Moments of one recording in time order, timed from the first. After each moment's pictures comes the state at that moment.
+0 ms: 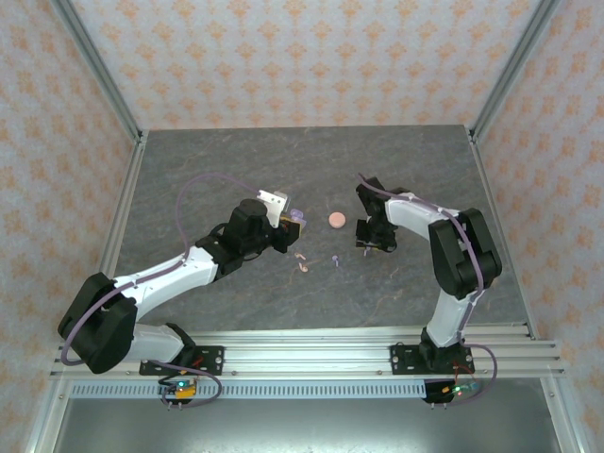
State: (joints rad) left arm -0.62 1.32 0.75 0.05 0.12 -0.33; right arm 0.37 1.81 1.14 -0.79 -0.04 0.50
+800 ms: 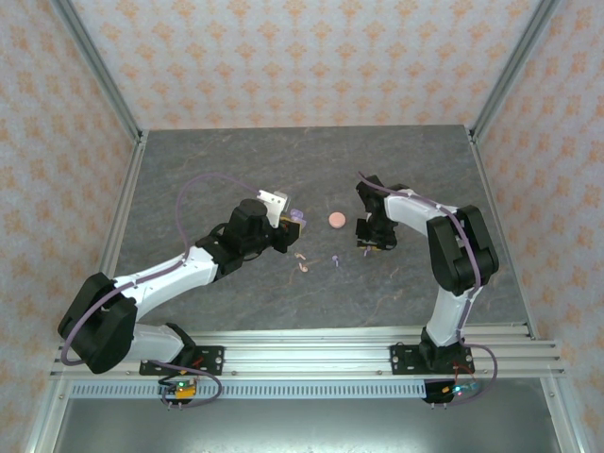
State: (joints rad) left arm -0.62 1.32 0.75 0.05 0.12 -0.33; right arm 0.37 1.84 1.18 -0.83 -0.07 0.49
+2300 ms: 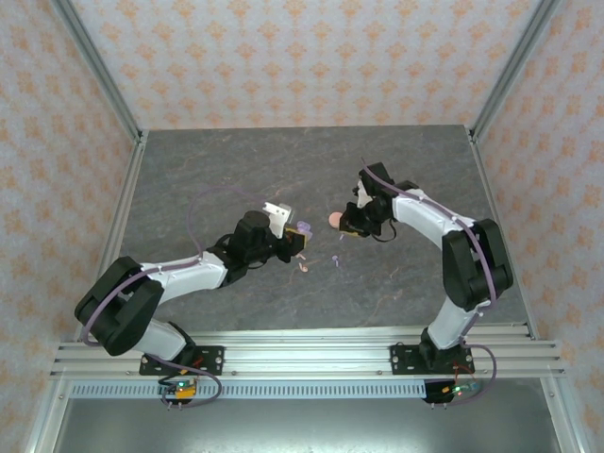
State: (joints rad) left arm -0.62 1.45 0.61 0.33 0.24 -0.36; right arm 0.37 1.70 1.18 -0.68 -0.42 0.52
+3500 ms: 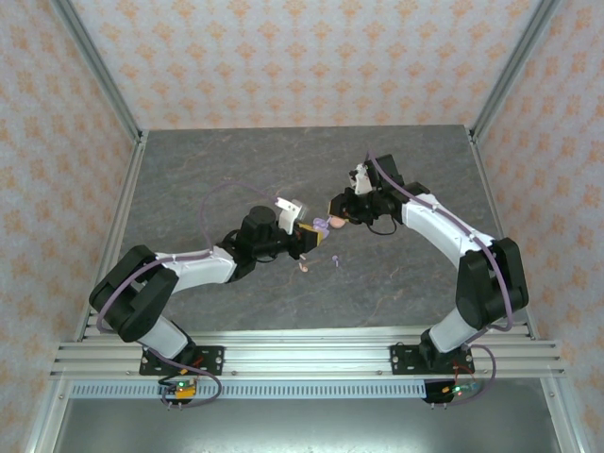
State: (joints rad) left arm -0.63 1.55 0.68 0.48 0.39 -0.39; right arm 0.39 1.57 1.16 -0.52 -0.57 0.61
